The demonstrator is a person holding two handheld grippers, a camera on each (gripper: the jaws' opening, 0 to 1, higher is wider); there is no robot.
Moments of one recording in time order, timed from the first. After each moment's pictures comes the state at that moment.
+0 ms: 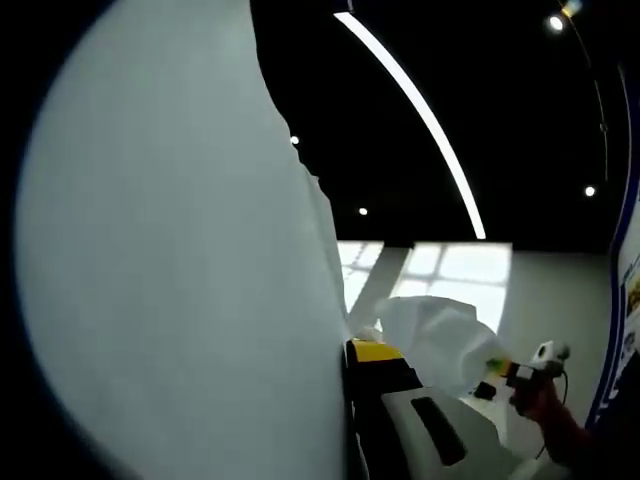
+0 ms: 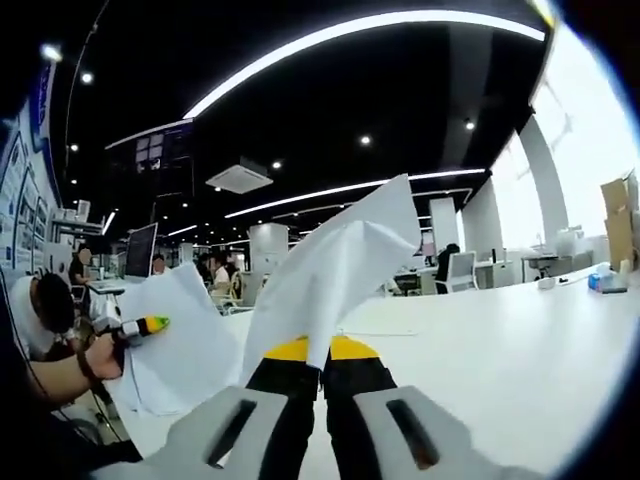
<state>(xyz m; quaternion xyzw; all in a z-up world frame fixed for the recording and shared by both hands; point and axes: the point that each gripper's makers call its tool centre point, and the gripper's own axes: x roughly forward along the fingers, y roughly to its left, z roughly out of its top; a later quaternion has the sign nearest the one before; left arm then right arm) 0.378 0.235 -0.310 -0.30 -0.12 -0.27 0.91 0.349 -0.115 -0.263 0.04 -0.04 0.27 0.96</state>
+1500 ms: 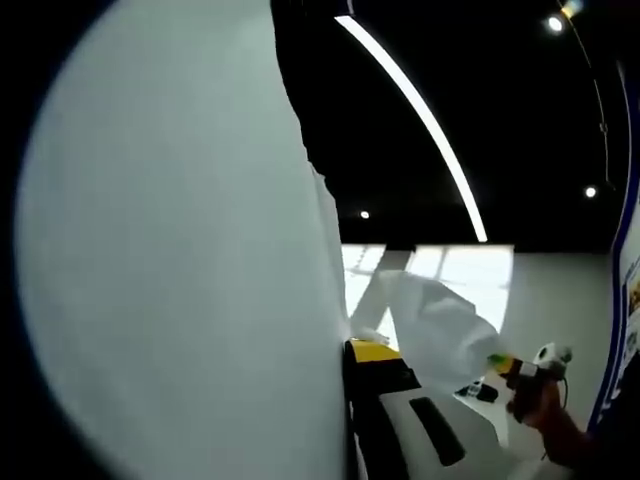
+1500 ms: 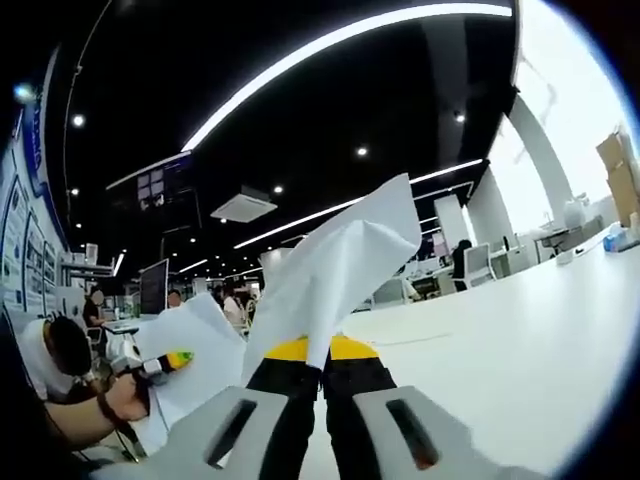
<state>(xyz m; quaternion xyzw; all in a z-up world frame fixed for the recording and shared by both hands) 0.379 0.242 -0.310 -0.30 -0.12 -0.26 0.91 0.348 -0.076 -0.255 0.12 -0.07 0.29 0.95</state>
